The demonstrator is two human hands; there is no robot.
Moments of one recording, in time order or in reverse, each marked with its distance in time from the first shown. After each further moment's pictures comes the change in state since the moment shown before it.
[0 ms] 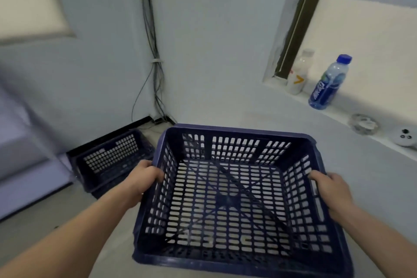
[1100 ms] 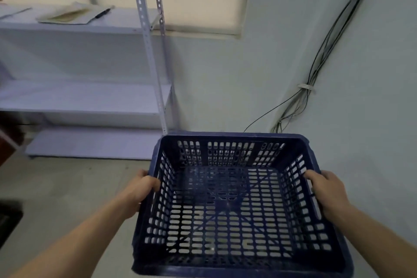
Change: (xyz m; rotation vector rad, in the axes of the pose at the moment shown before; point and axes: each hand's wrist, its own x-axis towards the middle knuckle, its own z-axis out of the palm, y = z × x) left_hand 0.178 -0.027 -0.280 -0.449 0.523 -0.247; right_hand 0.100 -0.291 0.495 -0.155 -0.617 -0.359
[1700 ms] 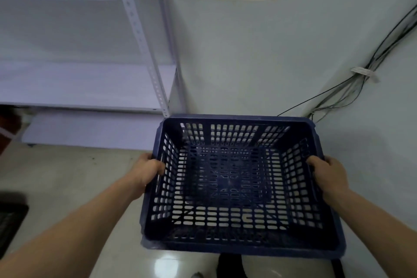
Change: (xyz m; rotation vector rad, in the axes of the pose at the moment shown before) left_hand 0.233 0.110 -0.003 0.004 0.056 -0.085; right_hand 0.216 -0.048 0.176 -0.025 -0.057 0.168
